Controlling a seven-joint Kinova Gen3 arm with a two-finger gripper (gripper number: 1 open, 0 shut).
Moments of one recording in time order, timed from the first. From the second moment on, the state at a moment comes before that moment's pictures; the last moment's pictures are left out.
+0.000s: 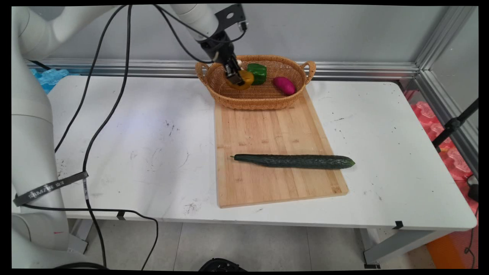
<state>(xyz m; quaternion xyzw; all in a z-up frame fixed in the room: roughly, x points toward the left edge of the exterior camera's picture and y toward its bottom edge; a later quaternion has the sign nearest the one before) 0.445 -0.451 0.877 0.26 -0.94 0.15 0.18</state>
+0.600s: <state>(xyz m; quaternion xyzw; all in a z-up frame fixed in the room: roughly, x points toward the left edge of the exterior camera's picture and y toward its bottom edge) 0.477 -0.471 0.839 0.26 -0.93 0.16 0.18</state>
